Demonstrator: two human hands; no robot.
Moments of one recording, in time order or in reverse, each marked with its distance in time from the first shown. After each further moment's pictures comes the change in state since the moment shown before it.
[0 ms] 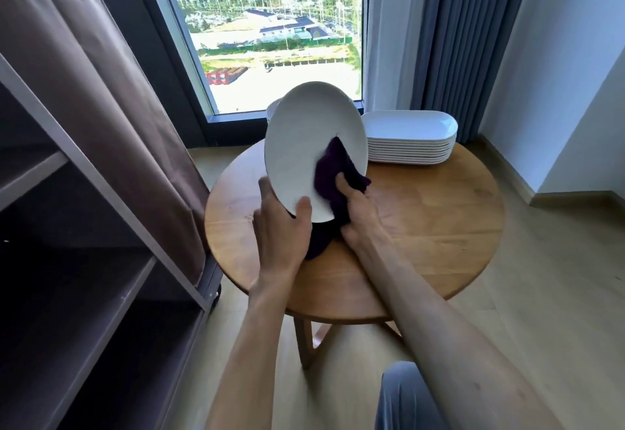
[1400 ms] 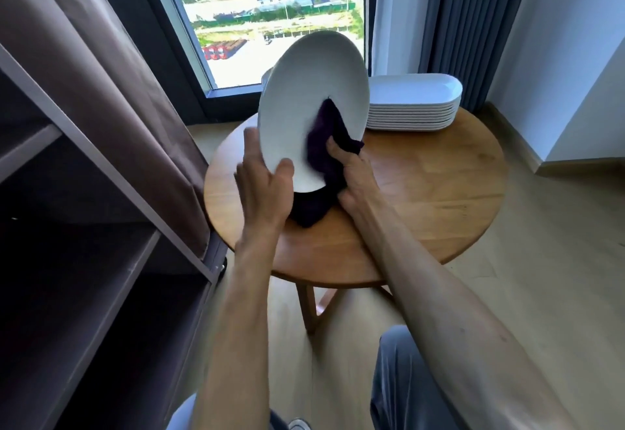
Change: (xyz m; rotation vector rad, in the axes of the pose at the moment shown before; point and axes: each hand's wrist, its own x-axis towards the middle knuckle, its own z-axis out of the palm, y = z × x) left_hand 0.014 0.014 -0.019 -0.032 -0.001 0.052; right_hand -0.003 -0.002 0.006 0.041 -0.110 -0.041
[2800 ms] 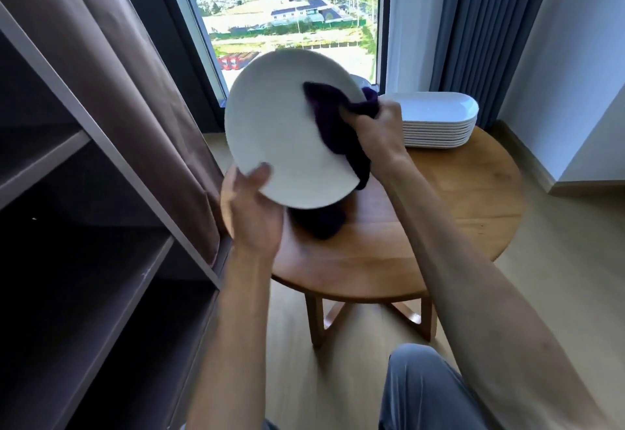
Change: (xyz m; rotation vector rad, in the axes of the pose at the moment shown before) left_hand -0.003 0.012 -0.031 -0.994 -0.072 -0.322; right_hand 0.006 -0.070 0.050 -0.812 -0.025 -0.363
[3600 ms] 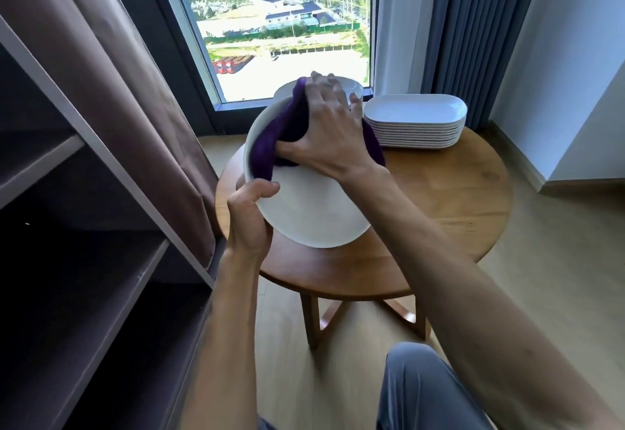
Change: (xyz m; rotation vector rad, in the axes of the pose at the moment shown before) left_hand -0.008 0.007 -0.003 0.280 -0.038 -0.126; right_hand -0.027 -0.028 0.040 -0.957 -0.148 -0.411
